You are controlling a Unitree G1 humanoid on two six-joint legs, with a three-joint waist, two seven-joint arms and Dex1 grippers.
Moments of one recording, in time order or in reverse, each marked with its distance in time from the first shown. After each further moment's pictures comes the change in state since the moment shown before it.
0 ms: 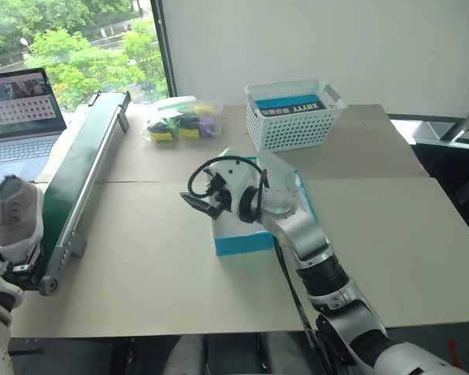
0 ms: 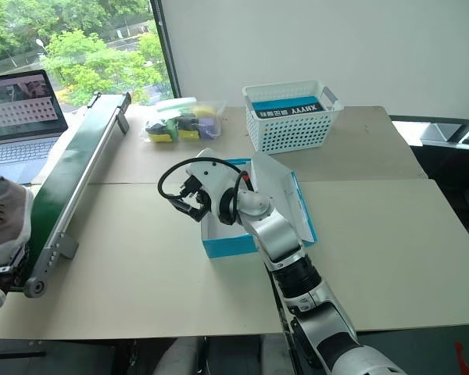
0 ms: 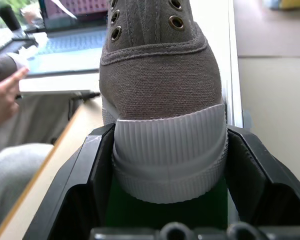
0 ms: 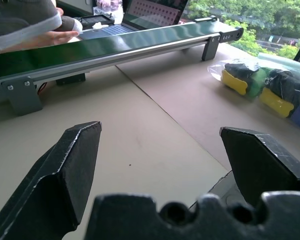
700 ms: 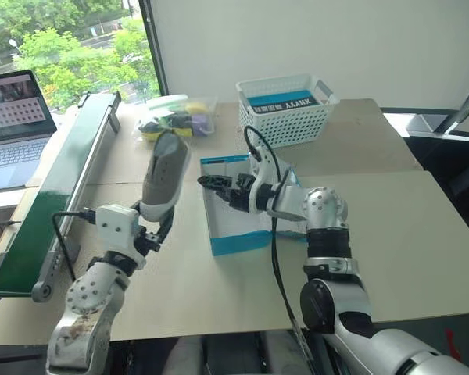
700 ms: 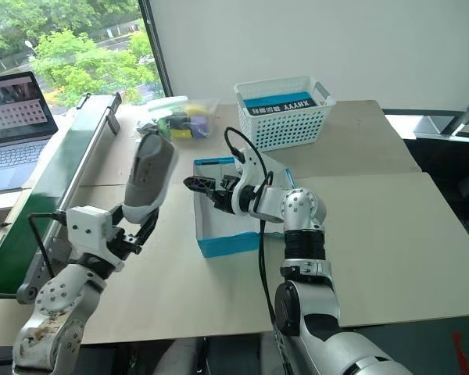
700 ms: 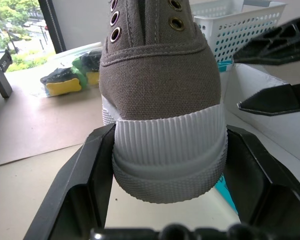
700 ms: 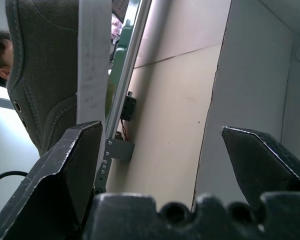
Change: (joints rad) left arm -0.040 -0.138 -0.588 -0.509 0.021 0.192 0.068; right arm -0.189 0.140 -0.648 0.338 0.693 0.673 -0.341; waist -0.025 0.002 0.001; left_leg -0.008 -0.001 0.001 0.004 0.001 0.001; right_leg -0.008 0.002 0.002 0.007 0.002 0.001
